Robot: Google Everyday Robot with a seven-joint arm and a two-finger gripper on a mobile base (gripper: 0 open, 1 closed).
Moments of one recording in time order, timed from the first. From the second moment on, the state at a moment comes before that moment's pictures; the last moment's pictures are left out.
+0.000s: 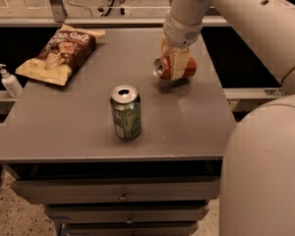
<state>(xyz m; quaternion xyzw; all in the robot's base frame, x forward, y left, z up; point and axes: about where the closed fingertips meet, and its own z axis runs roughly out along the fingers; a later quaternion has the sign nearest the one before) 0.660 -0.070 0.872 -0.83 0.55 0.00 0.12</state>
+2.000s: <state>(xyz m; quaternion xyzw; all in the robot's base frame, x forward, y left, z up) 0.647 -0.058 0.852 -0.84 0.54 0.03 0.10</state>
